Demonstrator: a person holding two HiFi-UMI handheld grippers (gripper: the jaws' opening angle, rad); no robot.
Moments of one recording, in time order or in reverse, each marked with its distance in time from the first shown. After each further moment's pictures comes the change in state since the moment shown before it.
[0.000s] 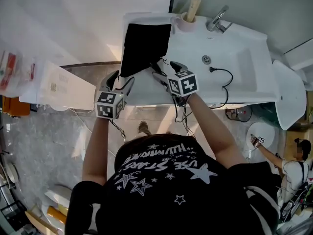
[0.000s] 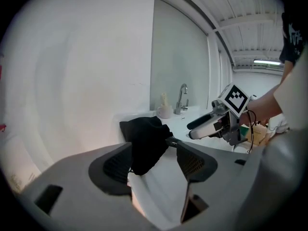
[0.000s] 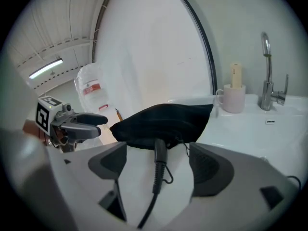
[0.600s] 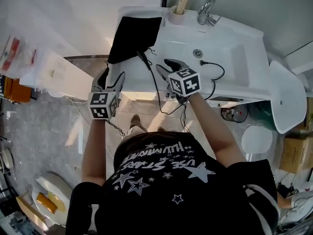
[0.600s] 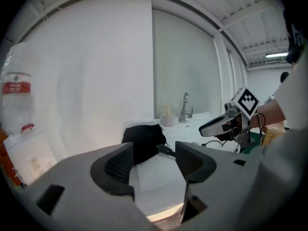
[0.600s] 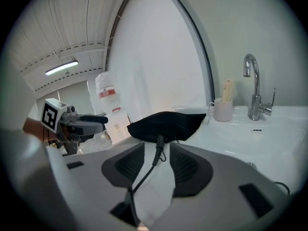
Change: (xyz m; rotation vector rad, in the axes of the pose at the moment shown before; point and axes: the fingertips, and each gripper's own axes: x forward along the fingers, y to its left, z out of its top) left arm -0.049 -0.069 0.015 -0.037 -0.089 0.206; right arm -0.096 -0.007 -0.014 -0.091 -0.081 0.084
